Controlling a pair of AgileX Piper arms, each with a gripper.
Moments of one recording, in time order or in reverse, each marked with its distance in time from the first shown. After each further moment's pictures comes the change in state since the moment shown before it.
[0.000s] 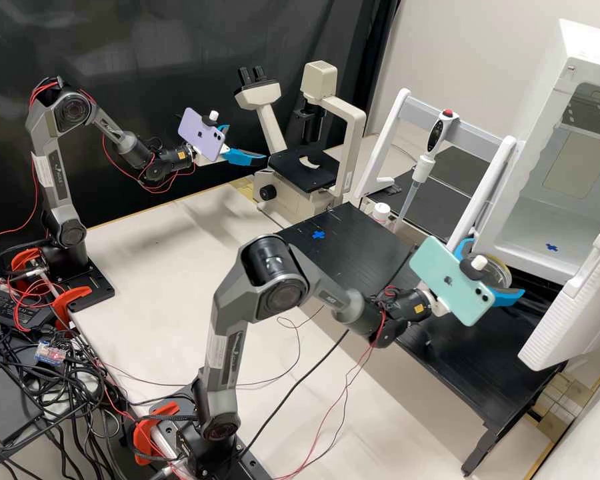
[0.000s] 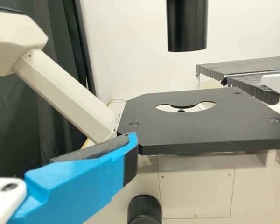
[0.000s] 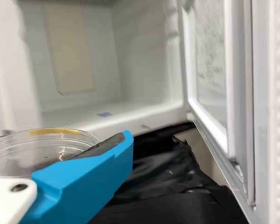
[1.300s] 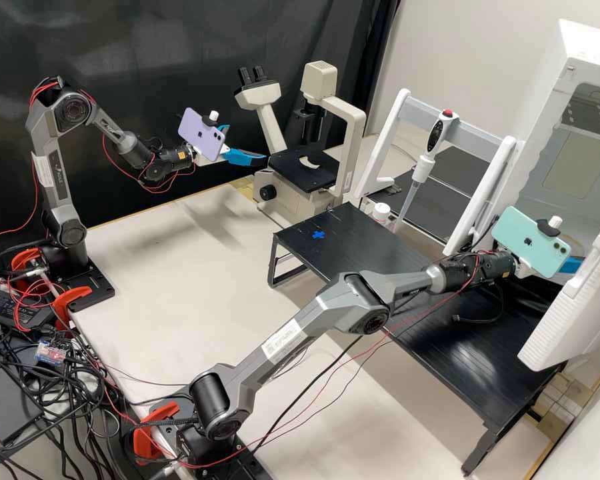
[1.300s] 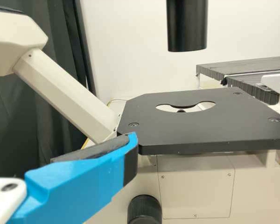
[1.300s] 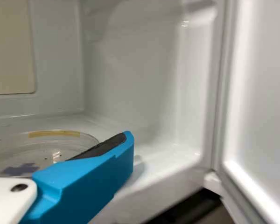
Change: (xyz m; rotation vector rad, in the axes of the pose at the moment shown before) left arm 0.000 0.000 0.000 0.000 0.000 0.000; right arm 0.249 -0.023 0.043 -0.128 -0.264 -0.035
